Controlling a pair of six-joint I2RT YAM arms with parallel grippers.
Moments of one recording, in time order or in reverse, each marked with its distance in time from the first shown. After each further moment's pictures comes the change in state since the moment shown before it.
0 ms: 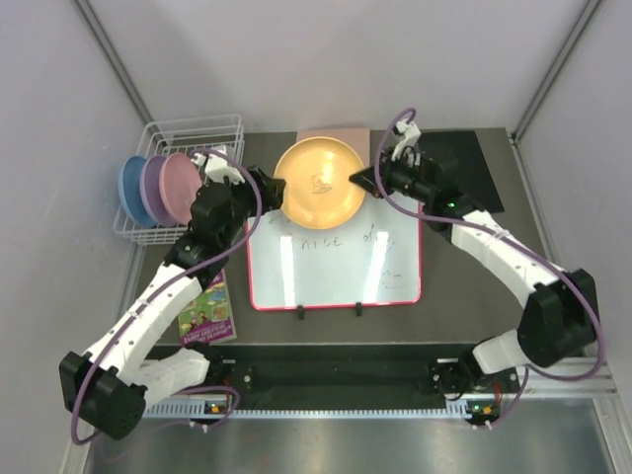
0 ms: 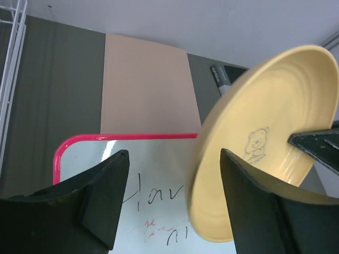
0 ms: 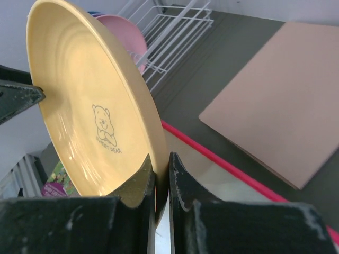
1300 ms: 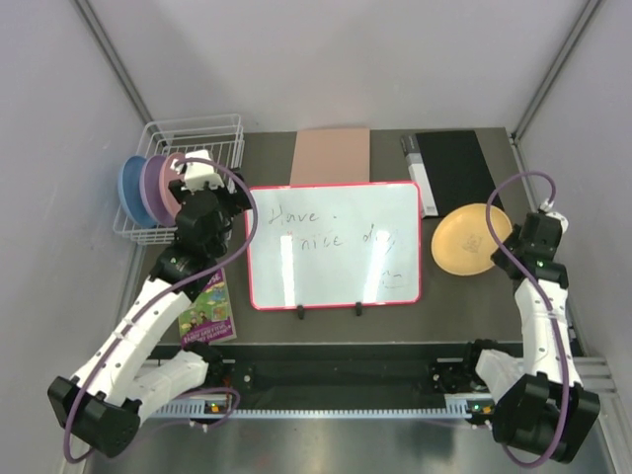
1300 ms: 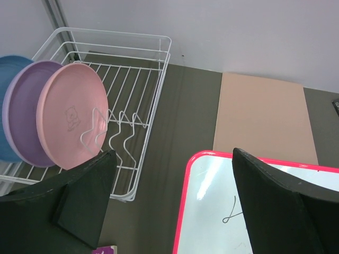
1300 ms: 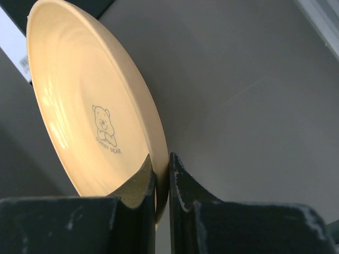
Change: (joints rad) left arm 0.004 -0.106 0.000 -0.068 -0.414 0.330; right arm -0.747 -0.576 -0.460 -0.700 0.531 0.003
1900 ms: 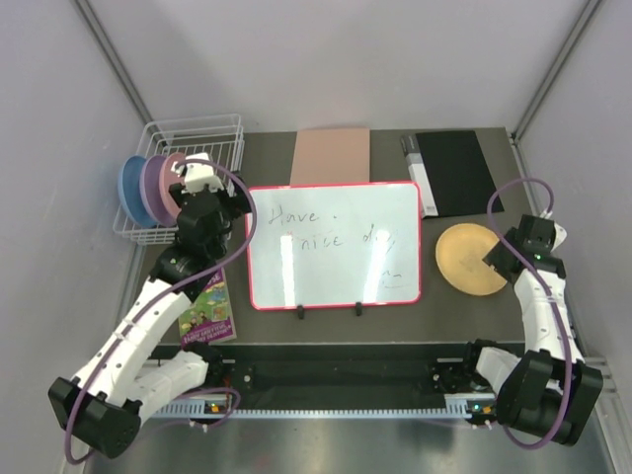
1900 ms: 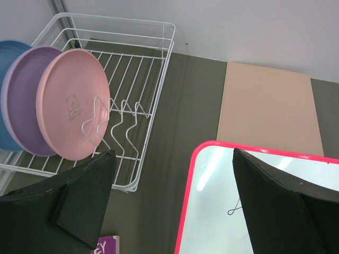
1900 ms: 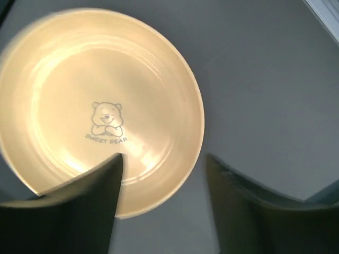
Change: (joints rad) left arm 0.012 -0.012 -0.013 -0.046 0.006 -0.029; right arm -0.014 0.109 -0.021 -0.050 0.089 0.040
